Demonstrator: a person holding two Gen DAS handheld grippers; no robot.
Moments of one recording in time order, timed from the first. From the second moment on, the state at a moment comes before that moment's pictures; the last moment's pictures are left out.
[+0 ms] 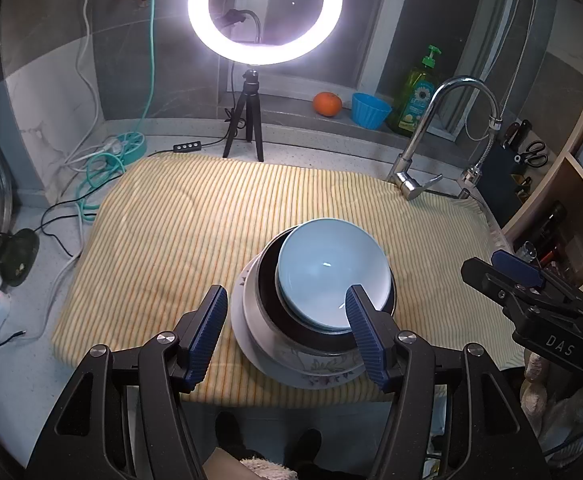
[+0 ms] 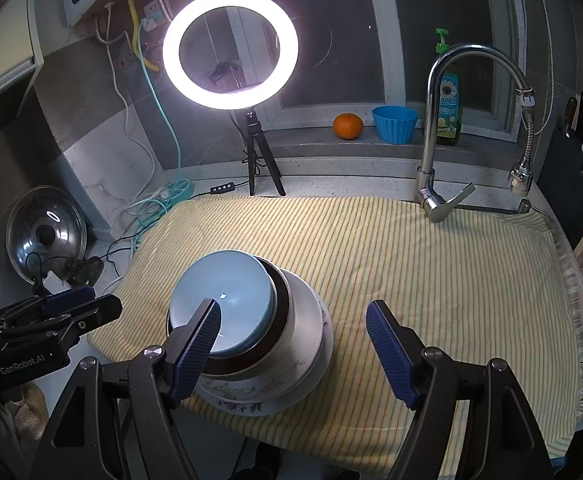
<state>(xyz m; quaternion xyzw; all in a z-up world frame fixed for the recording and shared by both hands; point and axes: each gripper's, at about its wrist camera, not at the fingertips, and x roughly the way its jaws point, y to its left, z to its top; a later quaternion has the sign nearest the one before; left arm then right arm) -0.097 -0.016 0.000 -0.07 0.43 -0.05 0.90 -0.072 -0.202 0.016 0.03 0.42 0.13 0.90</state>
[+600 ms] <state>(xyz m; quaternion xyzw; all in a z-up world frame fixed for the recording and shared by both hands) -0.090 -0.013 -0.001 -0.07 0.43 -0.05 0.90 -0.063 -0.199 0.008 0.03 0.43 0.13 0.89</state>
